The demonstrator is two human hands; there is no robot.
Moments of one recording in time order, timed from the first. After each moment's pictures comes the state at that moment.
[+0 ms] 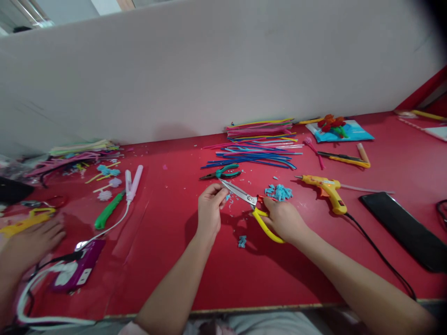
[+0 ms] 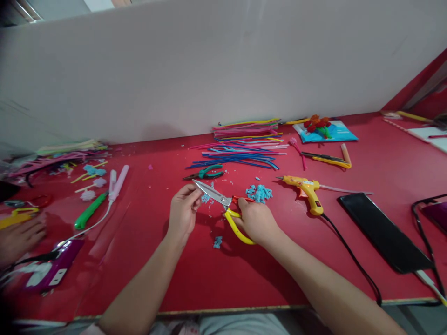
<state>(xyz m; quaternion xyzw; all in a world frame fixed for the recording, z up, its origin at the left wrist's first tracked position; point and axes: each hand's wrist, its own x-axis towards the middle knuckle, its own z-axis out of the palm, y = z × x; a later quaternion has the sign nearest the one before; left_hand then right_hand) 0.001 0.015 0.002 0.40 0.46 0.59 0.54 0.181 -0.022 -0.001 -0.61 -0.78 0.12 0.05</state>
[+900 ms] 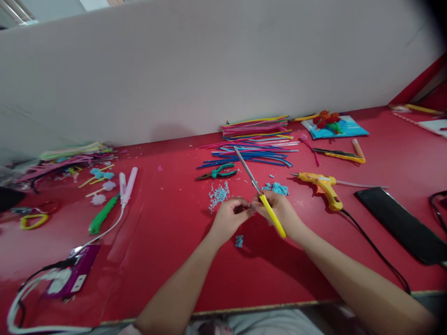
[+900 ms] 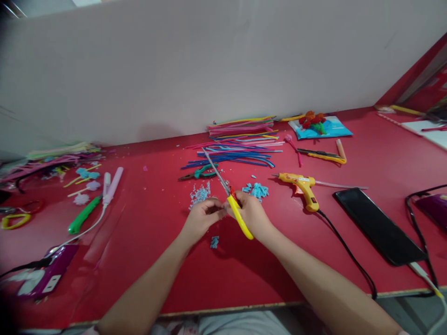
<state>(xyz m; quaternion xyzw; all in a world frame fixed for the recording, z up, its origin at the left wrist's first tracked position) 0.027 -0.002 -0.005 0.59 0.46 0.36 0.56 0.175 -0.015 -0.004 -0.56 -0.59 0.45 0.36</state>
